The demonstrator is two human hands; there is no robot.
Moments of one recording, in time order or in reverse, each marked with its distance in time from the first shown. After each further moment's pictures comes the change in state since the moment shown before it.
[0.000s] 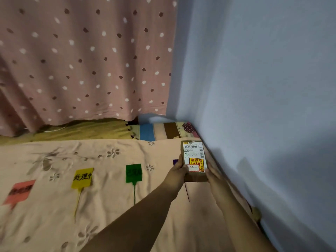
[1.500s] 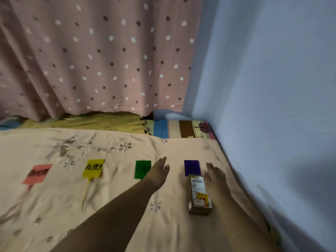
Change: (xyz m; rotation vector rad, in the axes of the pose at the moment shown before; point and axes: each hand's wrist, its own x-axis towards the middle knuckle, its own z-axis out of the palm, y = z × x) left_hand 0.017 -0.007 -0.086 0.627 0.302 -0.078; right_hand 0.062 0.024 0.025 -0.844 -0.037 -0.035
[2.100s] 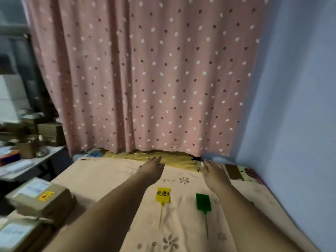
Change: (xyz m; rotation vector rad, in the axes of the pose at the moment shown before) left_hand -0.174 -0.046 -0.321 0.510 0.338 0.090; right_hand -0.122 -0.314 0.016 -0.185 0.001 -0.329
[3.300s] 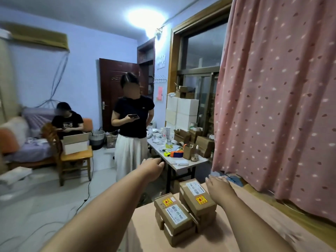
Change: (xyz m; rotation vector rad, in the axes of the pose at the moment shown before) left_hand -0.265 -0.337 -0.258 0.064 0.491 -0.830; right_hand -0.048 -0.462 0.183 -0.538 -0.141 -1.065
